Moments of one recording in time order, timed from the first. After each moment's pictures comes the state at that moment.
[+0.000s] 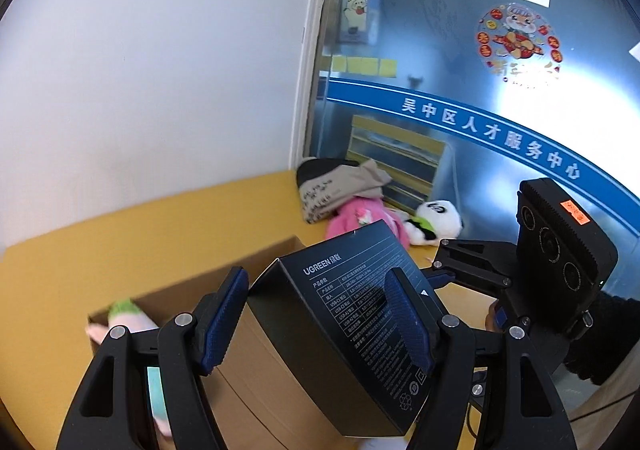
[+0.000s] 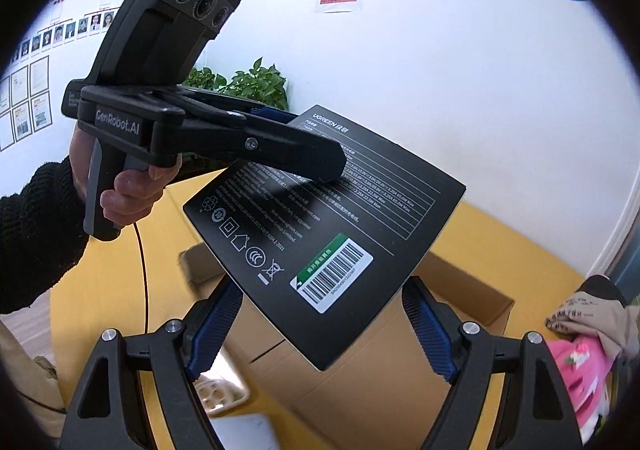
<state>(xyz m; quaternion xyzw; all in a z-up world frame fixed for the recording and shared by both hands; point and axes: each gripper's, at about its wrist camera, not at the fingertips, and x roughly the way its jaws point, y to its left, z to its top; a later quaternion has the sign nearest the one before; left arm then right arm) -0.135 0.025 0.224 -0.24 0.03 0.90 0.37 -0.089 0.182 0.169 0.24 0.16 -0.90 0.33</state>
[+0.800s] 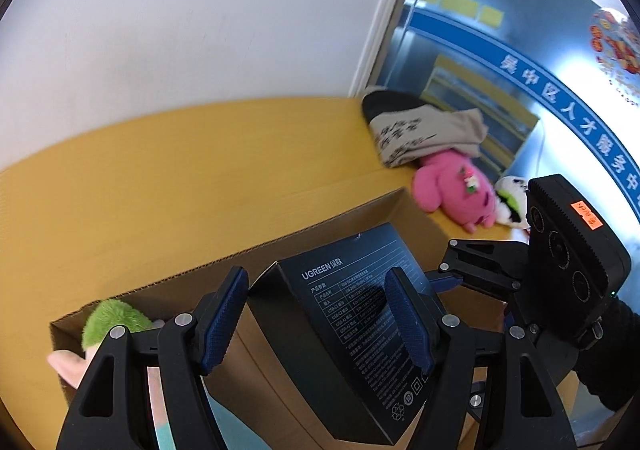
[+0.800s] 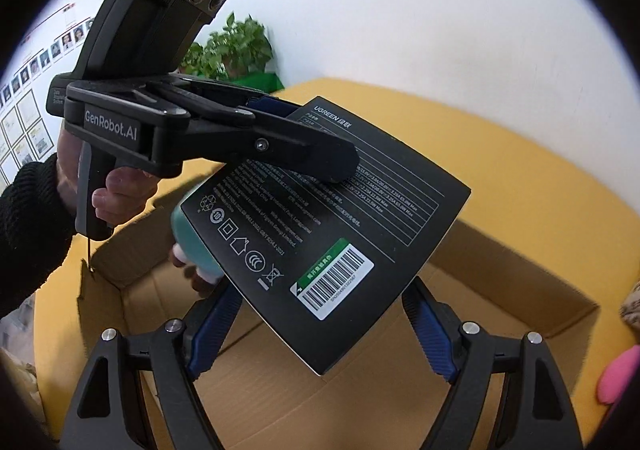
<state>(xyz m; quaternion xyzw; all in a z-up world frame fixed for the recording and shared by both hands) -0.331 0.025 0.096 -0.40 0.00 0.86 0.32 -0.300 0.188 0.042 0.38 0.09 -0.84 0.37</state>
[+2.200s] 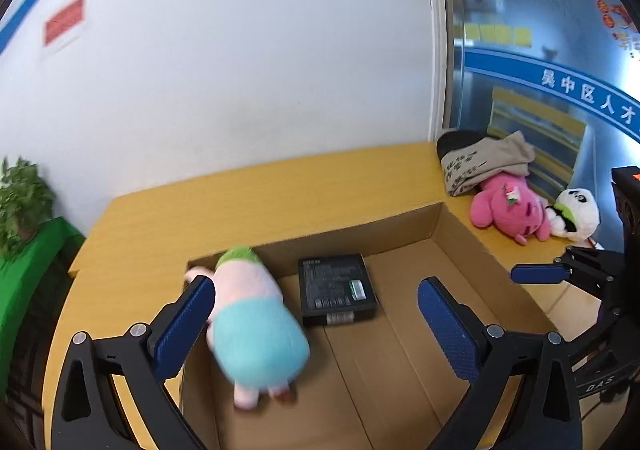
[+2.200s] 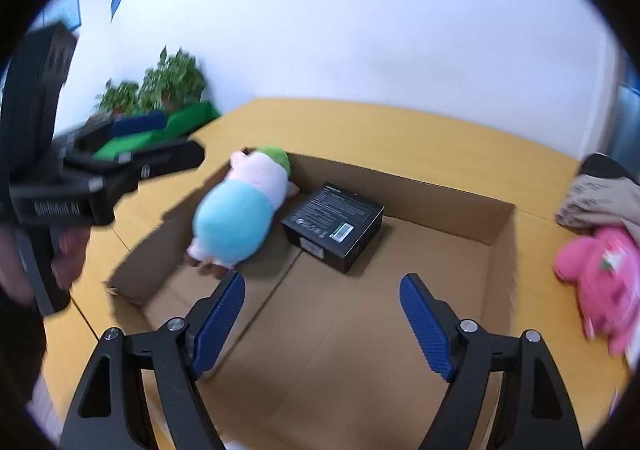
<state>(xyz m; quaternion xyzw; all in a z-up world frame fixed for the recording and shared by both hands) -0.128 -0.001 0.158 -0.27 0.05 0.95 0.12 -0.123 0.220 0.125 0.35 0.03 -0.91 0.21</state>
